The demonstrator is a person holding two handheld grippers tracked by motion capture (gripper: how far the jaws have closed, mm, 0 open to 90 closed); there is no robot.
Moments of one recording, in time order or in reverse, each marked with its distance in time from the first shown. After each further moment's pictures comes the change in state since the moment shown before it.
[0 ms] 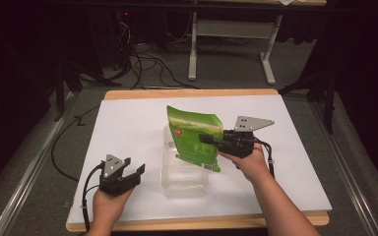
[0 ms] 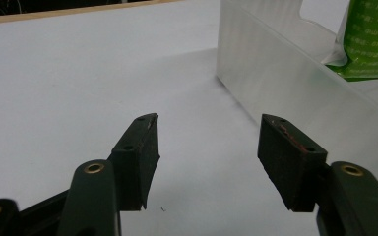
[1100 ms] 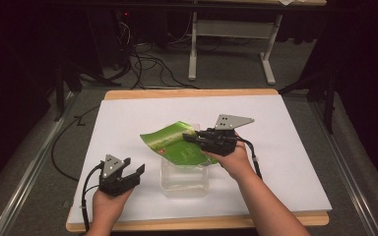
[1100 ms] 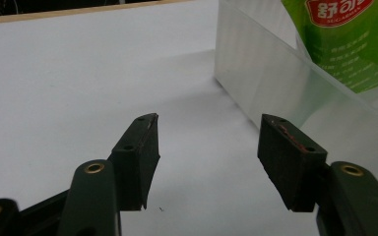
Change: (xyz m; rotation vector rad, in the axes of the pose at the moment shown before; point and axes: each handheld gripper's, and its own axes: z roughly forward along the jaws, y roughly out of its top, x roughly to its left) left arm 0.001 0.000 -0.001 -0.003 -0.010 -0.003; right arm 0.007 0.005 0.042 0.012 -0.004 0.009
